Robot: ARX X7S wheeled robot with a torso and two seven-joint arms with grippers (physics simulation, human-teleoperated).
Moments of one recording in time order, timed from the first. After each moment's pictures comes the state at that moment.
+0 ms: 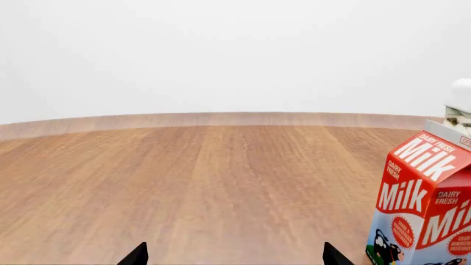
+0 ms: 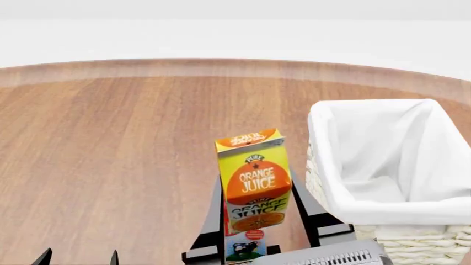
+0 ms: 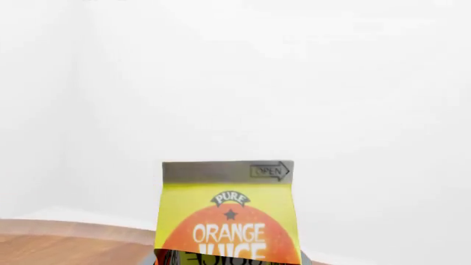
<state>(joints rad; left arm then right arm) -0.05 -0.28 0.35 -0.02 -0.28 0.07 -0.33 0.20 0.36 -0.46 -0.72 0.21 0.41 0.43</state>
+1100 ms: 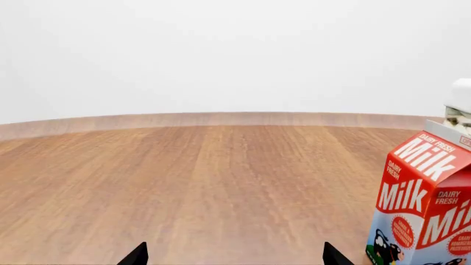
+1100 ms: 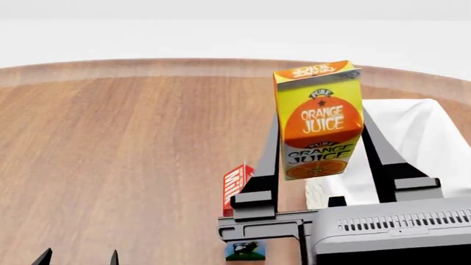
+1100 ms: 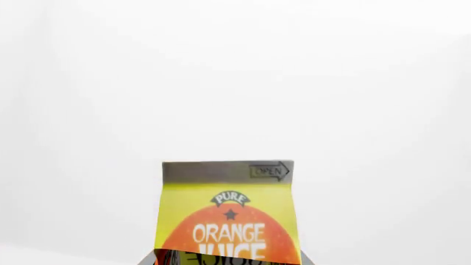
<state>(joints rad) -0.06 -0.29 0.37 -0.02 -0.29 0.07 -0.34 0.37 0.43 -0.27 -0.93 0.33 0.70 0.46</state>
